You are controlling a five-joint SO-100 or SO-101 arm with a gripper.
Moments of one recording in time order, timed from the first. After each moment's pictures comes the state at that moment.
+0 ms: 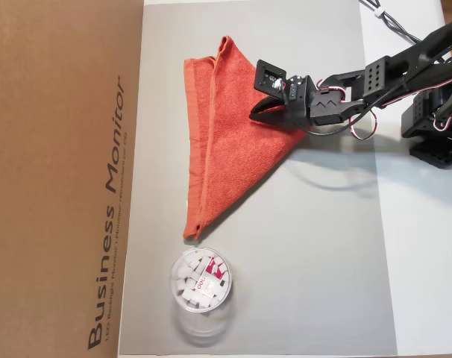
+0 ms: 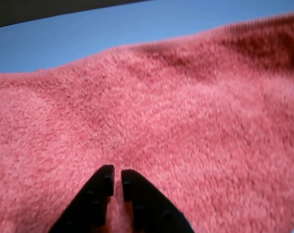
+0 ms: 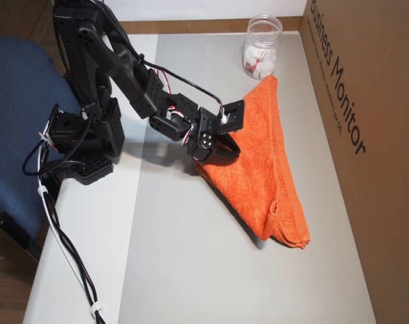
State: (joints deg) arm 7.4 90.2 144.2 -27.1 89.4
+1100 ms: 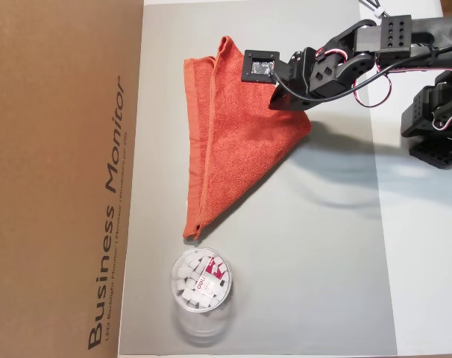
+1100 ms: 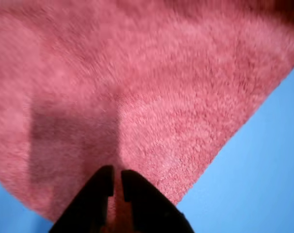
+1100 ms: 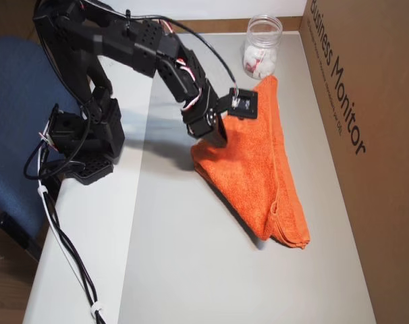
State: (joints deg) arm 8.7 104.4 114.4 44.2 86.4
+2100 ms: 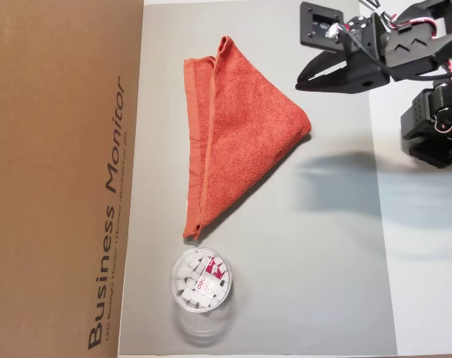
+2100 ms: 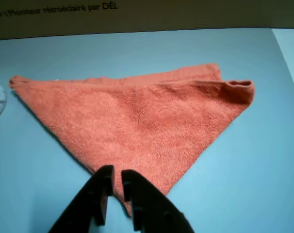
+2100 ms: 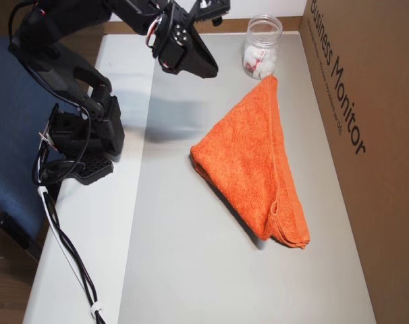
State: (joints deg) arm 3.0 138.1 116.4 57.6 87.2
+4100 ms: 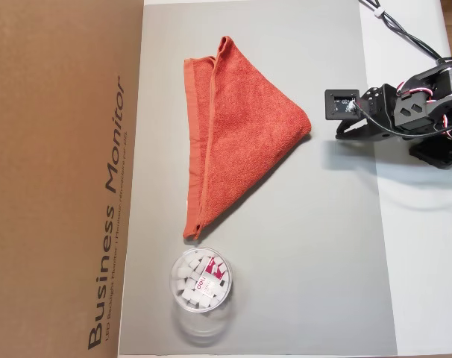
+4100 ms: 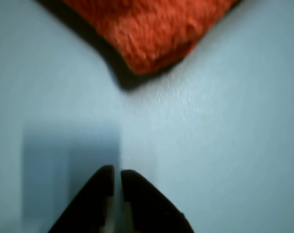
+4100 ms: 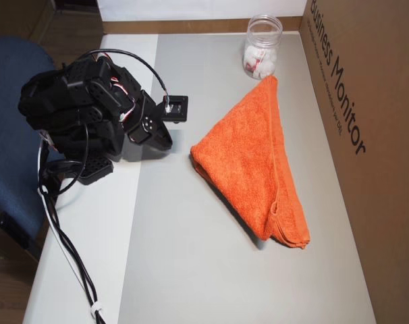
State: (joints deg) arm 2.6 194.2 179.1 70.7 86.8
